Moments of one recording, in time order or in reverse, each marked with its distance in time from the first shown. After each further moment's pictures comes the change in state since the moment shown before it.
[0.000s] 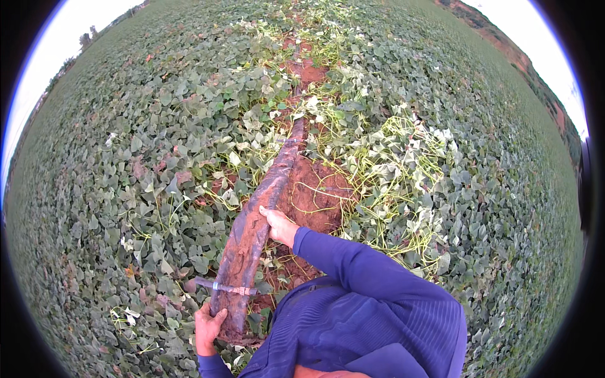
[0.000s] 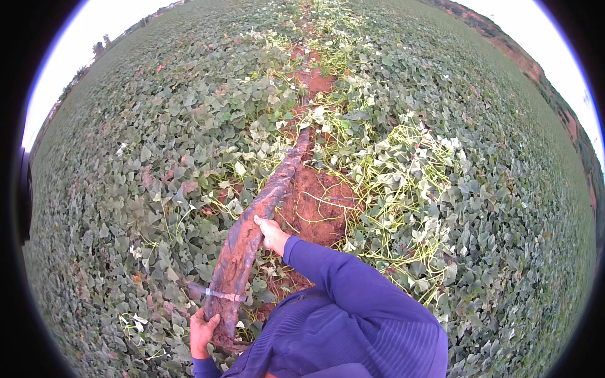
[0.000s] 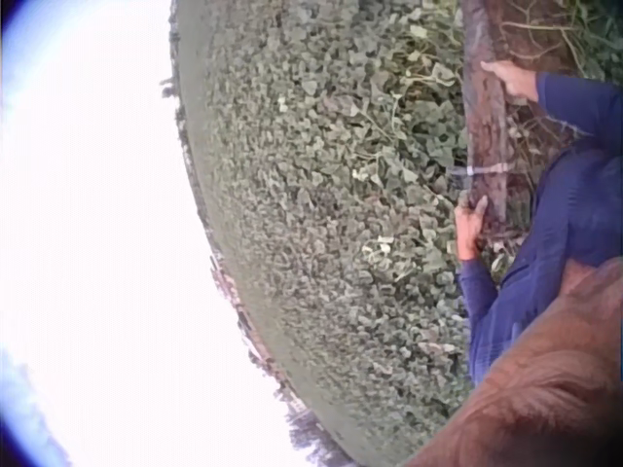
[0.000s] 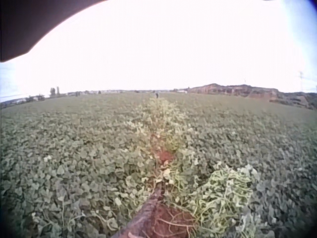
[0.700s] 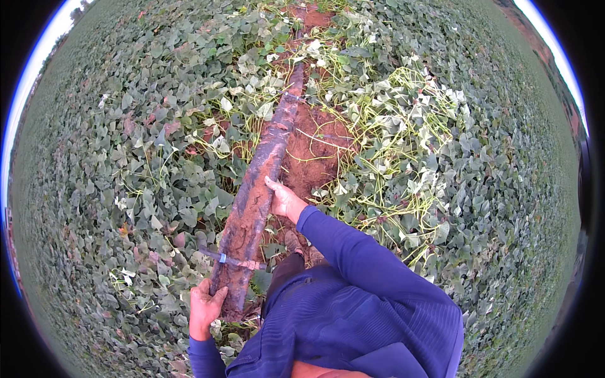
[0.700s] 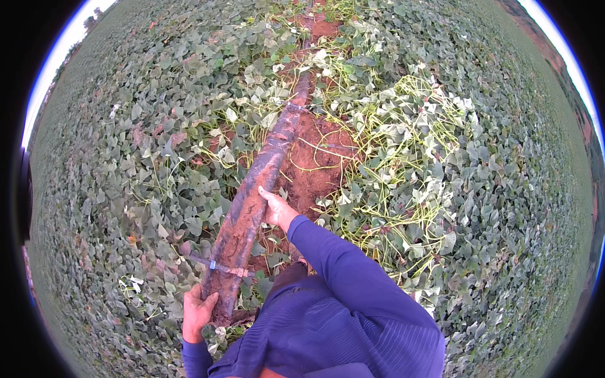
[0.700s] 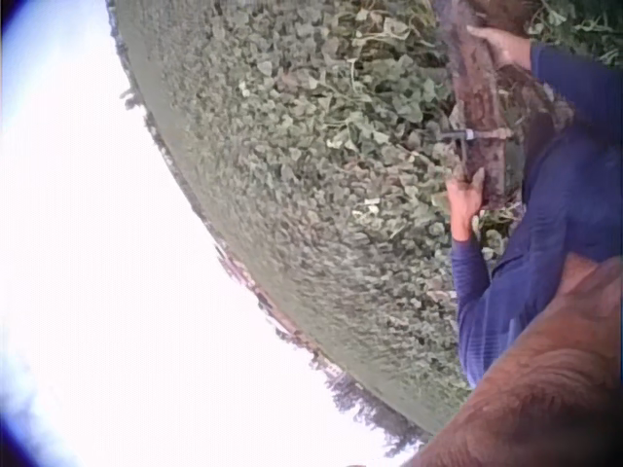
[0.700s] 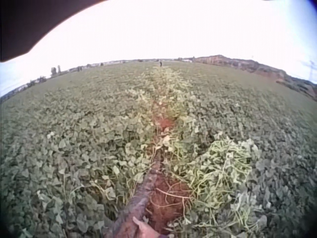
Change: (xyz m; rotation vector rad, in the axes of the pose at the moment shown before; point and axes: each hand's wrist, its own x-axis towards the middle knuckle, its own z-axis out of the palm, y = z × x) left_hand -0.044 0.068 0.083 0.291 -0.086 -0.106; right_hand -0.031 0.021 -0.118 0.171 -0.223 0.230
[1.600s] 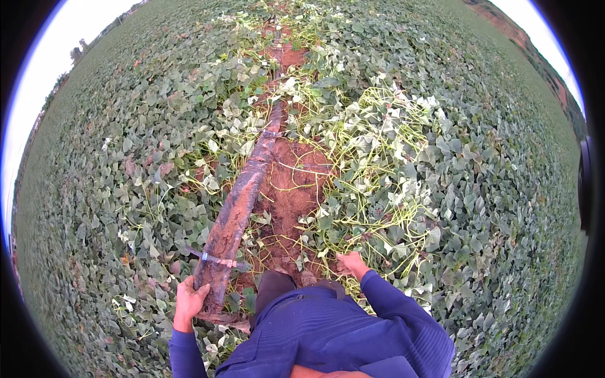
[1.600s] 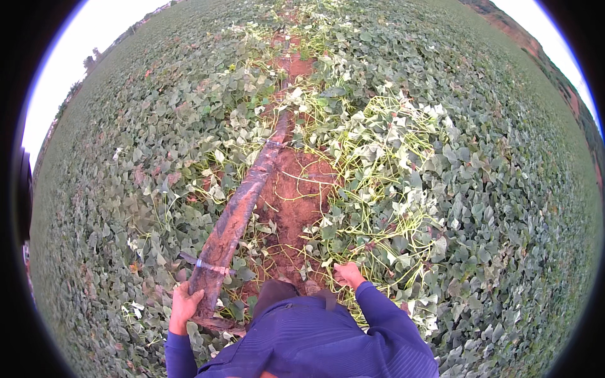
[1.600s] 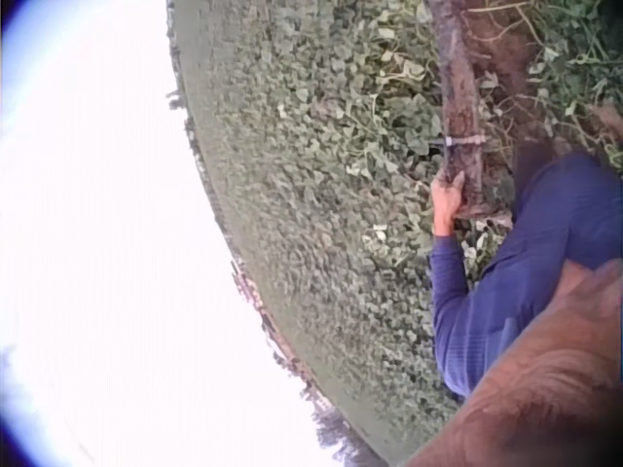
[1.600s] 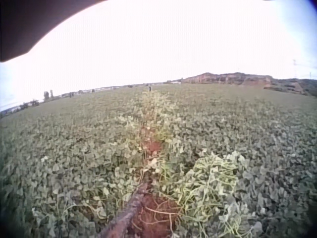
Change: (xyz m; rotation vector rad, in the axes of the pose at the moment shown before) left_hand -0.014 -0.010 0.054 -0.045 0.065 0.223; right_hand -0.329 0.007 -0.264 -0.555 0.720 -0.162
